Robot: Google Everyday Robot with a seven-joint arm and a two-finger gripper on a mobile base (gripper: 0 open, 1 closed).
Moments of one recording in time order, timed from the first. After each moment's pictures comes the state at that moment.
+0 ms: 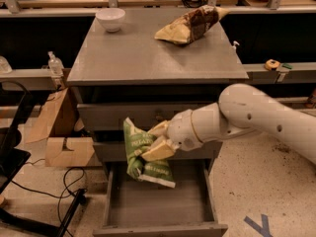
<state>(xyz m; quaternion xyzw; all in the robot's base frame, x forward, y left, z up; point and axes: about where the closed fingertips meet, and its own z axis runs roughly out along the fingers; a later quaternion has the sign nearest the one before) 0.489 0.014 0.746 -0.57 0.67 0.32 0.35</state>
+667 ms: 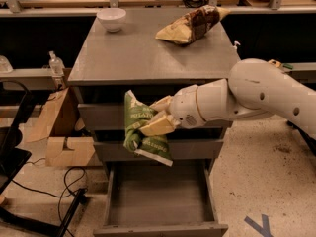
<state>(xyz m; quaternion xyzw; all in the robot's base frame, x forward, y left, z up) 0.519 0.010 0.825 -0.54 0.68 0.28 0.40</state>
